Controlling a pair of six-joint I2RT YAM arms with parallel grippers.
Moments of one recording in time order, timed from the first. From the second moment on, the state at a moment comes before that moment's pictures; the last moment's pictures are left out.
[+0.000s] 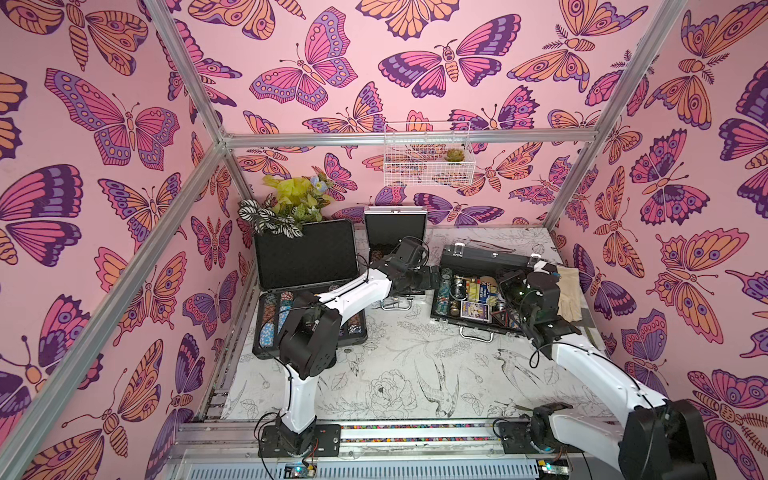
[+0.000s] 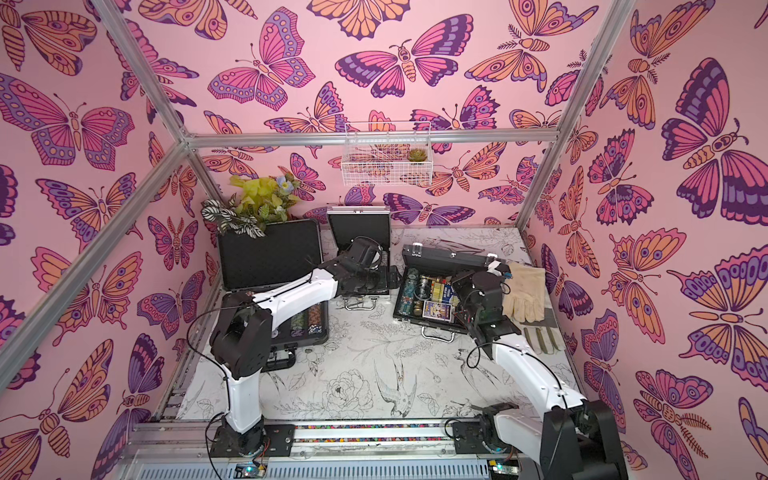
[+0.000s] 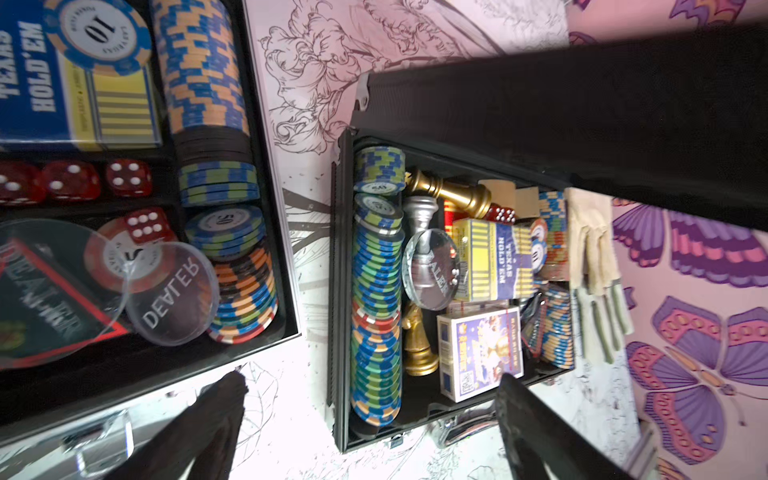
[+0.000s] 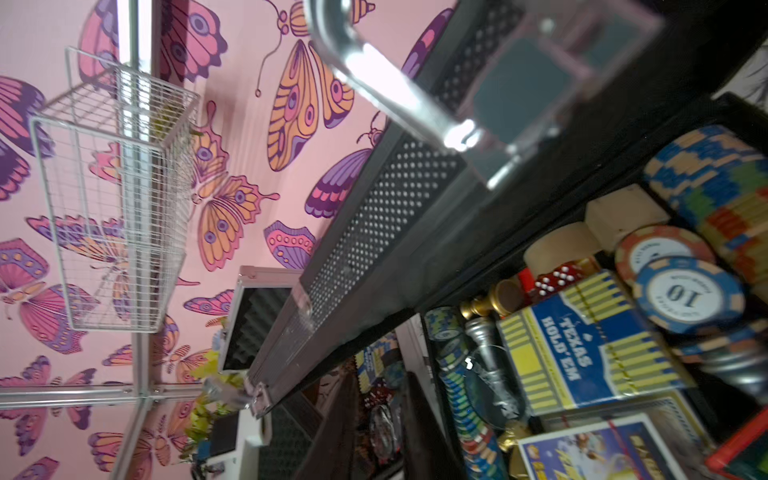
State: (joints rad) left arm -0.65 1.97 1.52 -0.36 0.20 -0.65; right arm 0.21 1.11 0.60 0.19 0.06 1.16
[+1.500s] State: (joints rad) left arm -0.66 1.89 1.43 -0.35 0.07 -0.57; right arm 0.21 0.85 0.33 -0.17 0.01 1.00
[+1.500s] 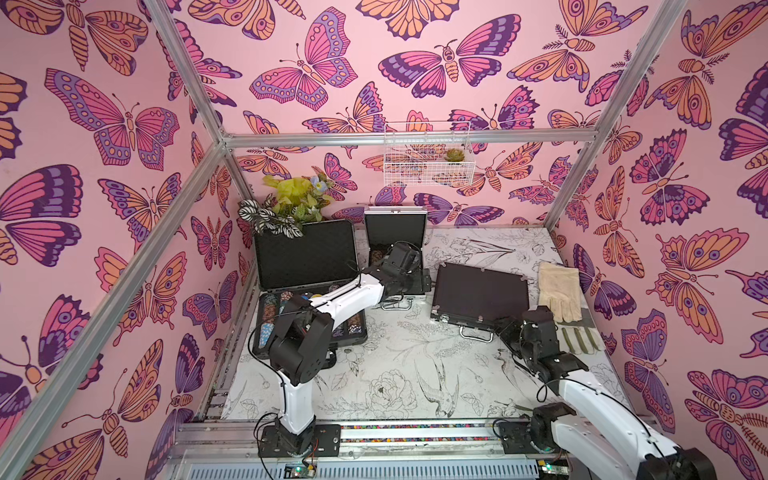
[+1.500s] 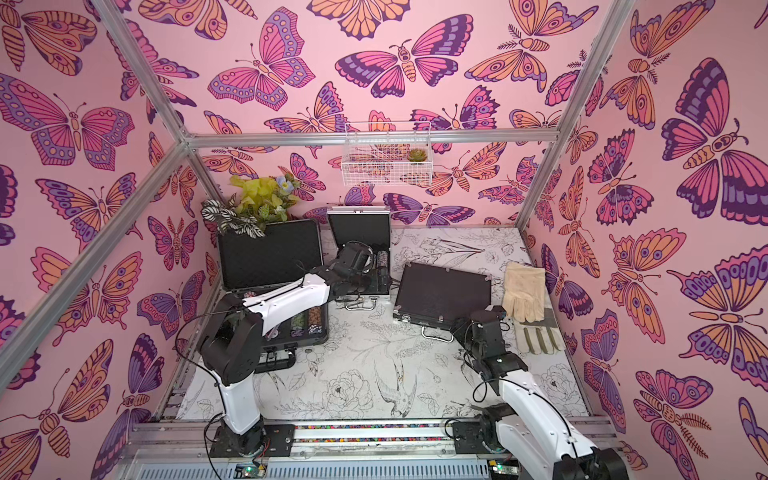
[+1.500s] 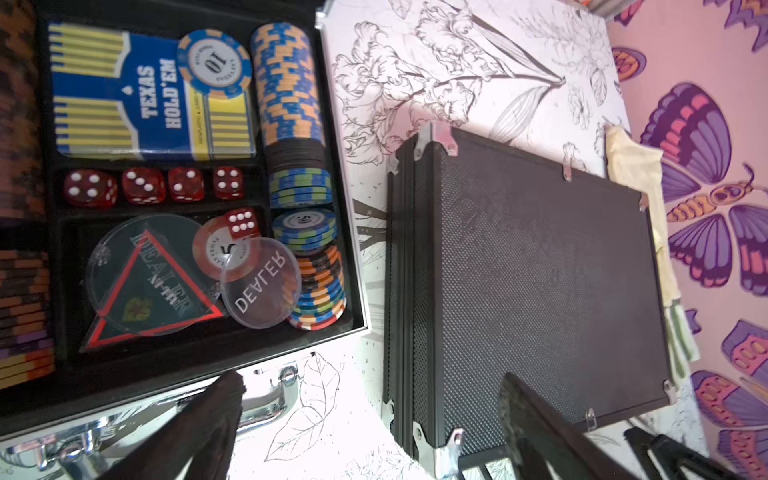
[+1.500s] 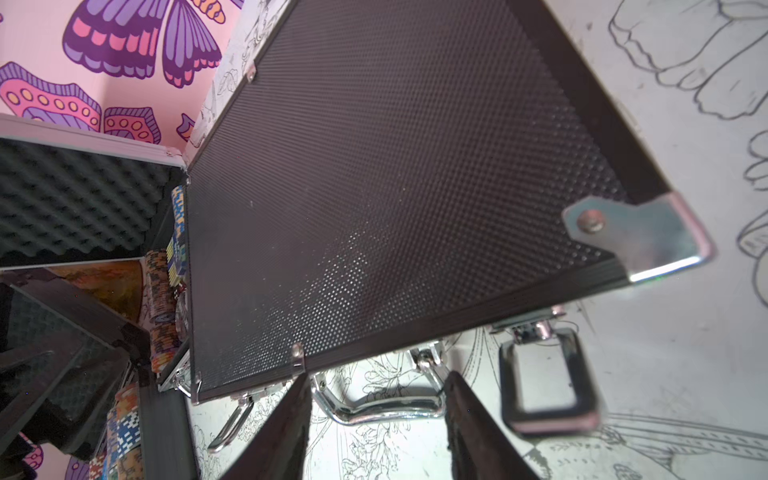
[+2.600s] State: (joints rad) left arm -0.79 2.06 1.48 -0.32 0.08 -0.39; right arm 0.29 1.29 0.86 -0.24 -0.11 0.71
